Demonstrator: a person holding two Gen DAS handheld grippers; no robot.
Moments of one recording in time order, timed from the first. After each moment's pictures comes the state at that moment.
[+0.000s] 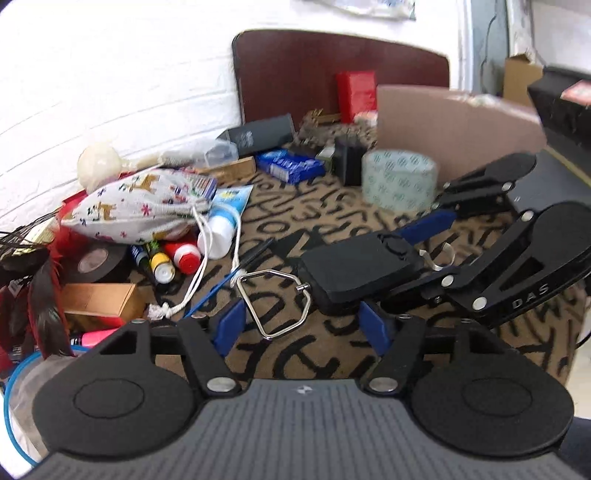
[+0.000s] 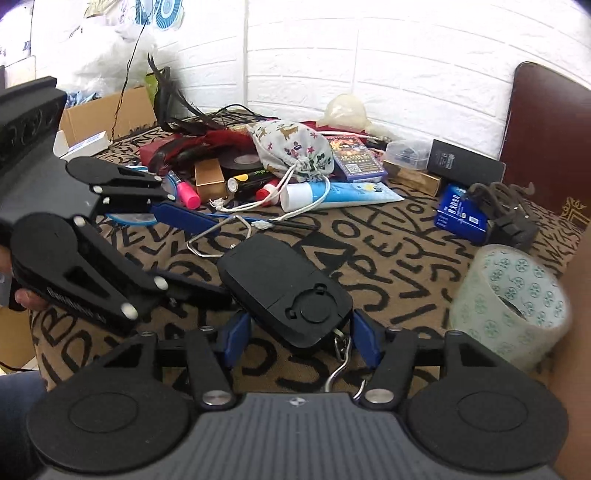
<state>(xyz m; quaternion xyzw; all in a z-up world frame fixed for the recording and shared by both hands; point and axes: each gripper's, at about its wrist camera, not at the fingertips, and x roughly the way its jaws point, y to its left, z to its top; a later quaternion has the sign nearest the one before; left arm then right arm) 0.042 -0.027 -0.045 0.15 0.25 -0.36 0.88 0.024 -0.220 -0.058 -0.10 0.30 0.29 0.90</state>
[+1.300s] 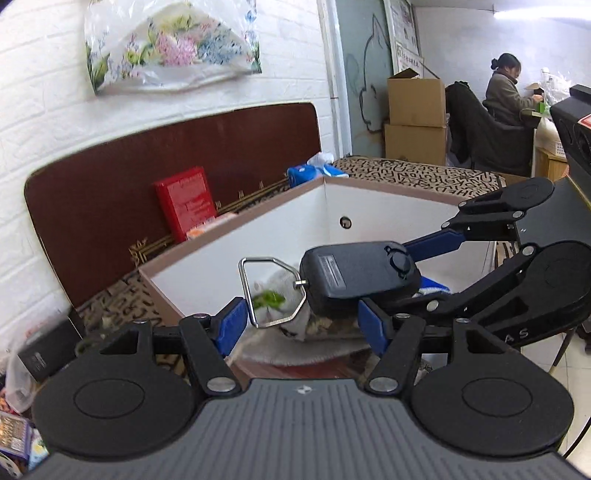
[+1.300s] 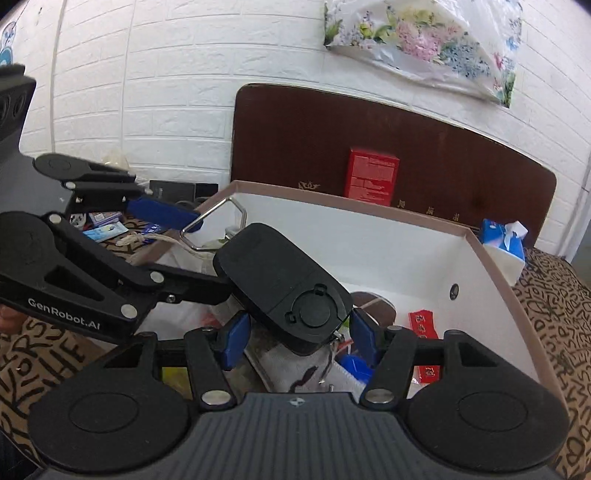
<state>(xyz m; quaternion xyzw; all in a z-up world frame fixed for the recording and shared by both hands) 0.032 -0.250 0.028 0.18 0.18 -0.51 0.82 -0.027 -0.422 0.007 -0.04 0.27 0.00 0.96</state>
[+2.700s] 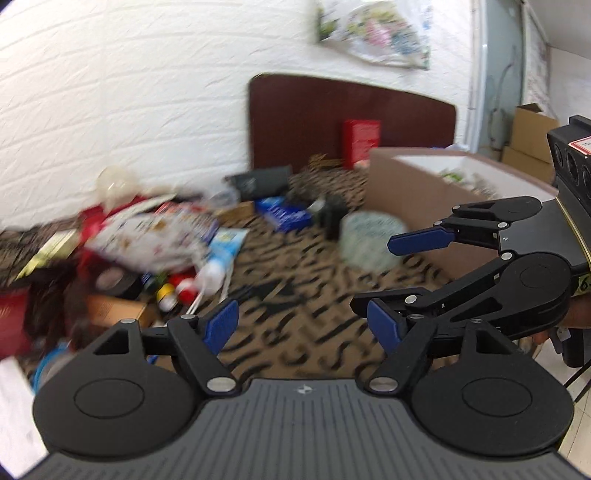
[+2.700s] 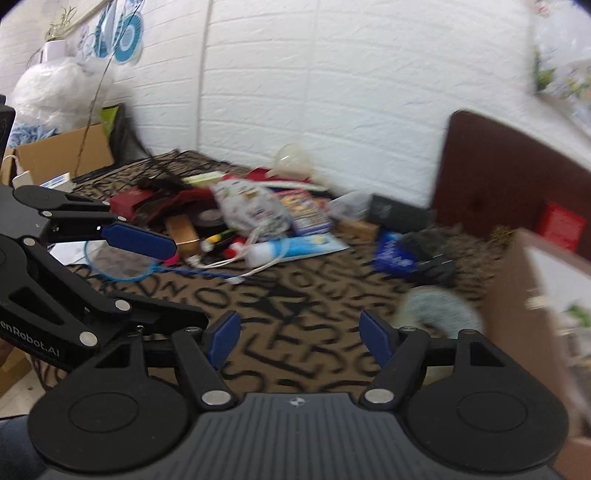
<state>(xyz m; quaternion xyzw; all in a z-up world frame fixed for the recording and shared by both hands) 0.028 -0.028 -0.006 0.08 0.26 -0.34 0.90 -0.013 -0.192 -0.016 -0.09 0.26 0.20 0.94</state>
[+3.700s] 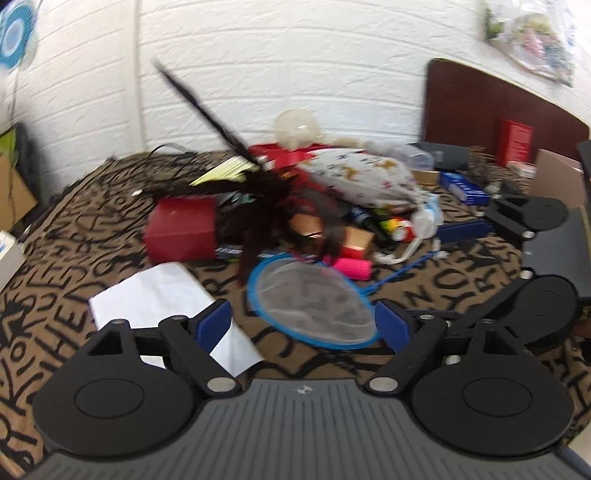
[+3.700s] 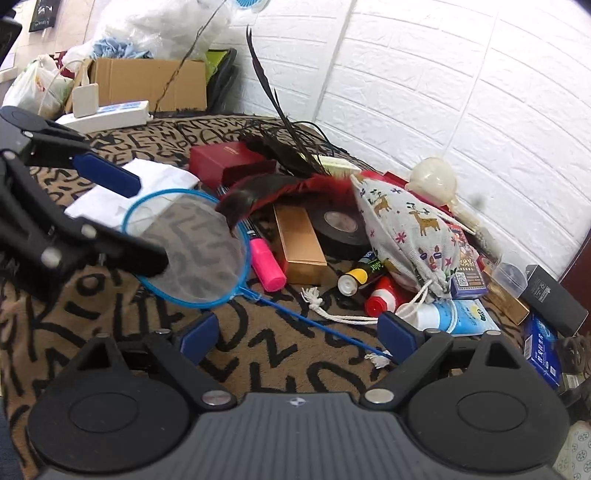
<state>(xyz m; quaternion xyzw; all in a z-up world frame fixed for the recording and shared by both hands) 0.059 0.090 -0.031 0.03 0.30 -0.15 0.94 0.049 -0.071 -0.054 -0.23 0.24 0.31 0.89</state>
